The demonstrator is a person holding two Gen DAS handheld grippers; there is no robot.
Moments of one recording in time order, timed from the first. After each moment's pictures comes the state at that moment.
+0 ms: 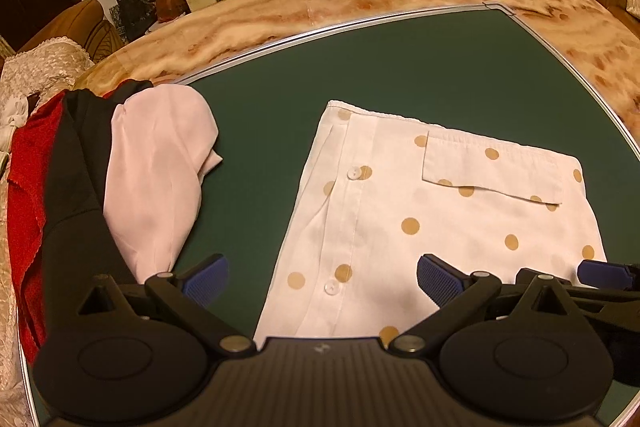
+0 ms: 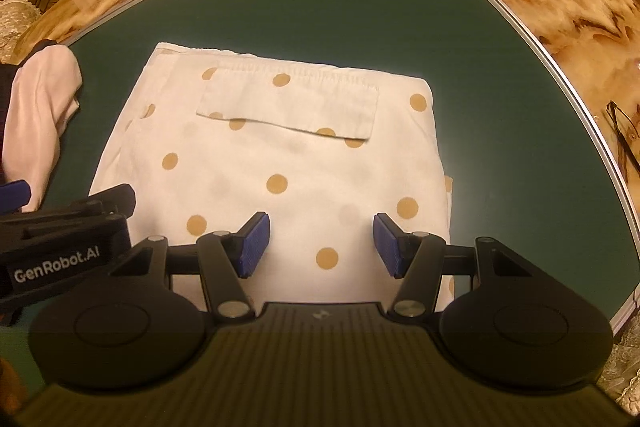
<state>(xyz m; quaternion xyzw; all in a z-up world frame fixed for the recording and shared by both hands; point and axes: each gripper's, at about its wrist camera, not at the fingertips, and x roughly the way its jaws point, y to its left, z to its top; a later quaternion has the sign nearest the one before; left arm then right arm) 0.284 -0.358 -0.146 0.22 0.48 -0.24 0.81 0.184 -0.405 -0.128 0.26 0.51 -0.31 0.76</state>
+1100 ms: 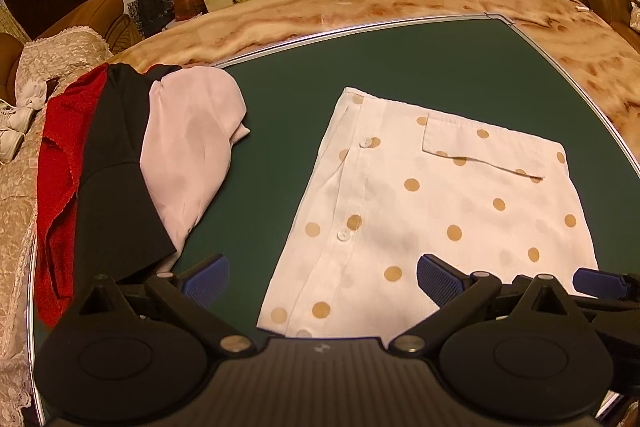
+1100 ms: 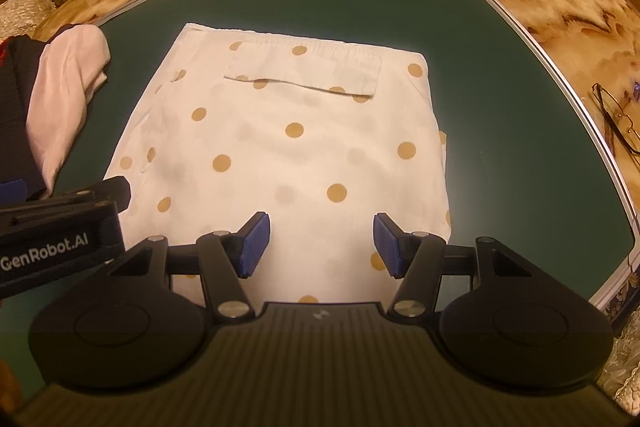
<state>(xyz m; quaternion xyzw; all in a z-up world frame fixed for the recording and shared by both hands) 0.246 -0.320 -0.128 0.20 0.47 -0.23 0.83 0.154 -0.366 -0.113 0.25 0.50 -0.30 0.77</state>
